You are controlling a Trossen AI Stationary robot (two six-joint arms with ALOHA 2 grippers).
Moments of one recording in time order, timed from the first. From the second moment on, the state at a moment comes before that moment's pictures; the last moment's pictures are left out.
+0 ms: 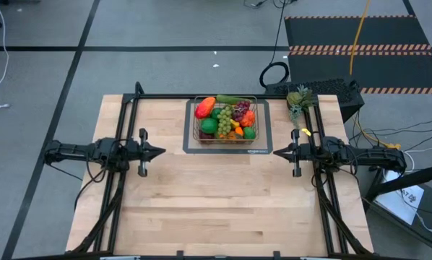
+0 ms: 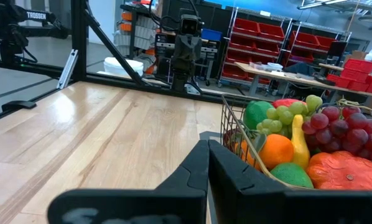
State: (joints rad) left arm -0.09 0.00 0.01 0.04 -0.15 0.08; right arm -0.03 0.04 0.02 0.01 -0.03 -0.17
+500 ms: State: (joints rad) left arm -0.09 0.00 0.01 0.02 -0.01 0.14; right arm -0.03 0.04 0.02 0.01 -0.03 -0.17
